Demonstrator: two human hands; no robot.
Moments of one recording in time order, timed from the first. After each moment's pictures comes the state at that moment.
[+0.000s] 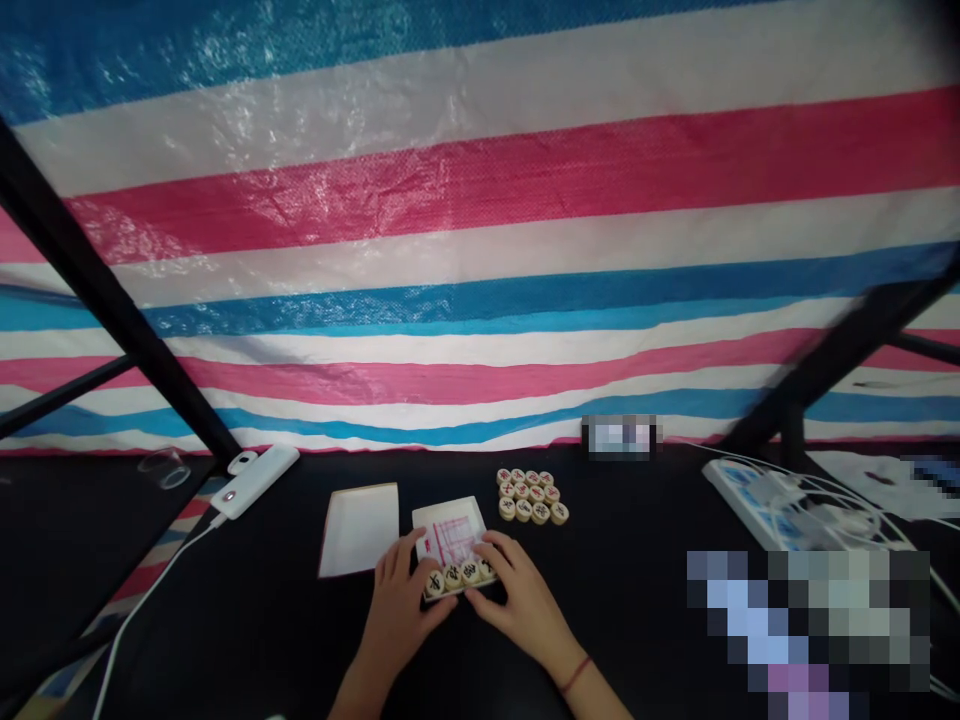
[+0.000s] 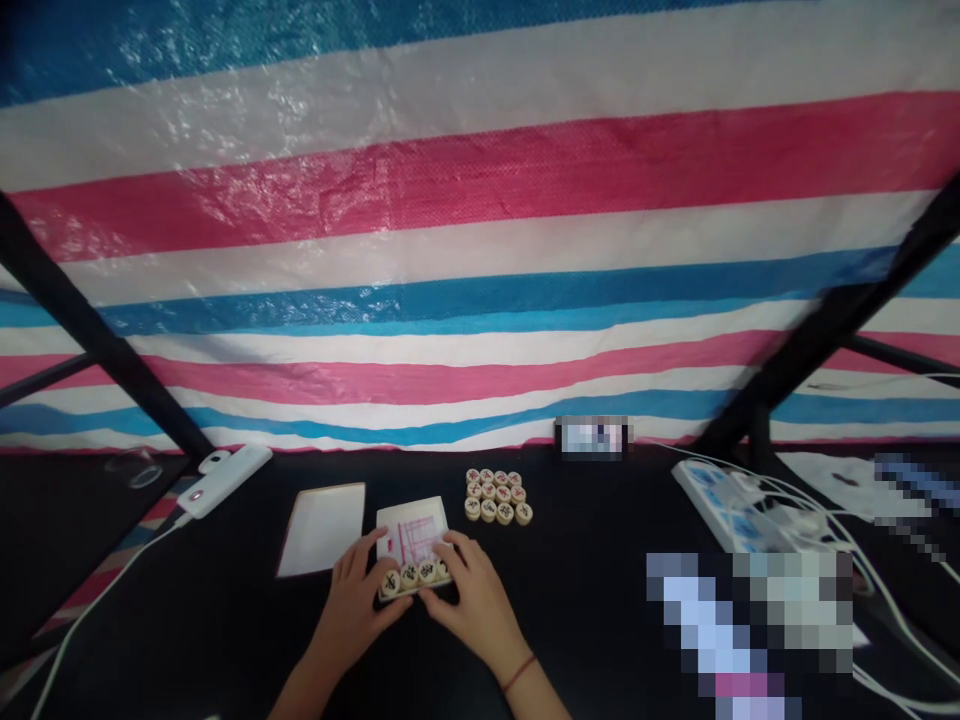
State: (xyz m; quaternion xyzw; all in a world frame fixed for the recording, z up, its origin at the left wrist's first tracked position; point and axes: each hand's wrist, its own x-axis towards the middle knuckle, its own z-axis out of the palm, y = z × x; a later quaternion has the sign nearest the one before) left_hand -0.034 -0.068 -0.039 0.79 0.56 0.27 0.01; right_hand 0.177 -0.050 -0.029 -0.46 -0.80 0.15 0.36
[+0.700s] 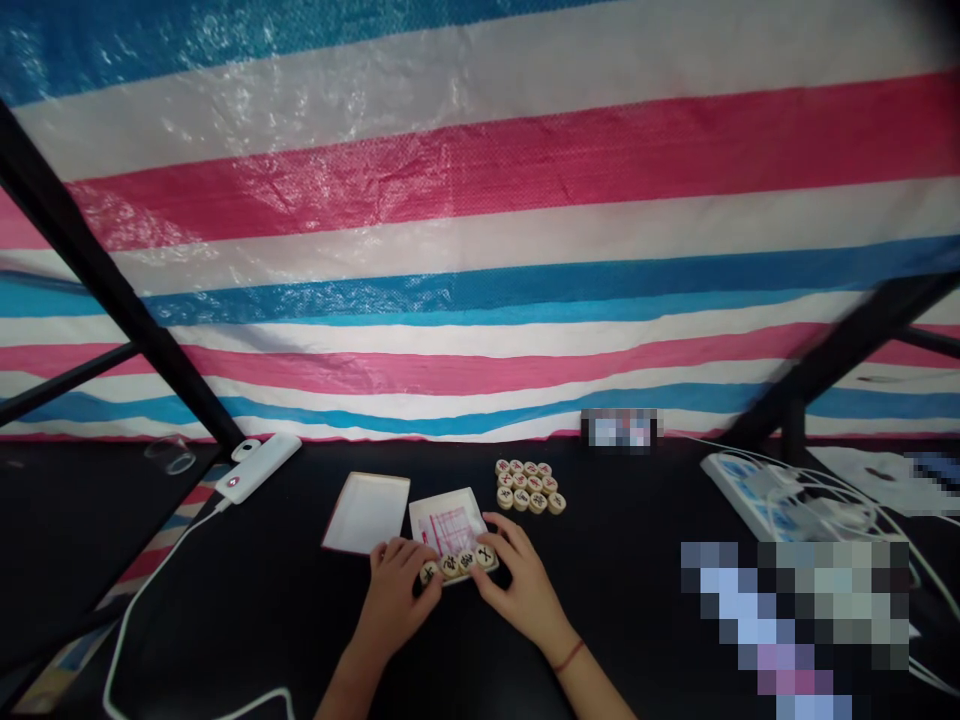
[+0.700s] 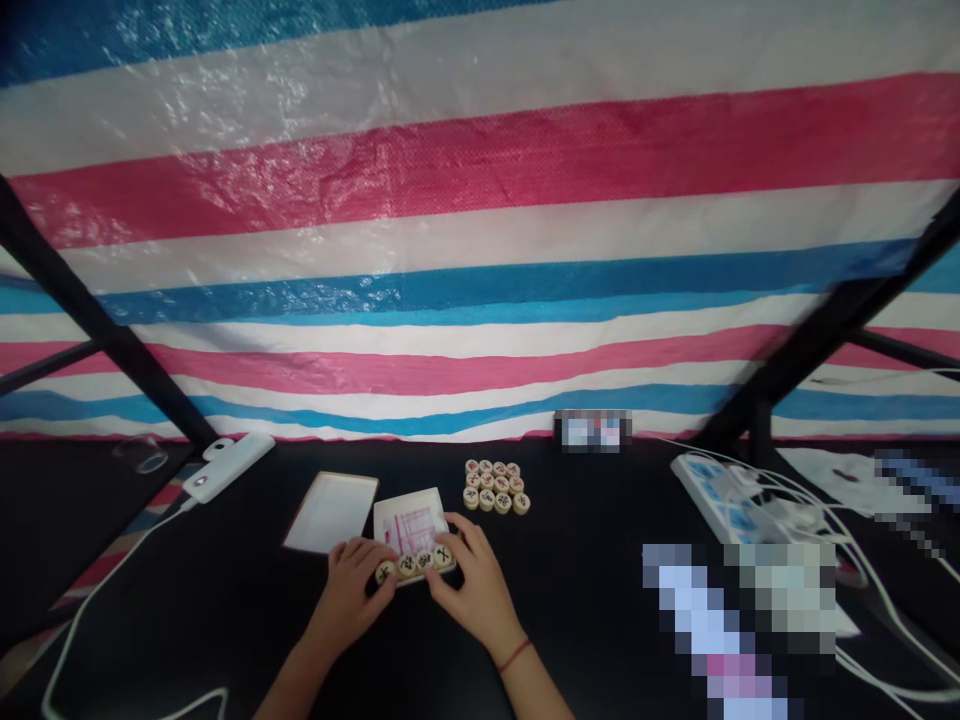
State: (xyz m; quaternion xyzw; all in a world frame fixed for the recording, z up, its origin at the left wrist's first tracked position) left_hand -0.035 -0.072 -0.019 0.78 0.54 0.29 0.09; right_hand 0.182 -0.052 -0.026 -0.46 -0.78 0.15 0.40
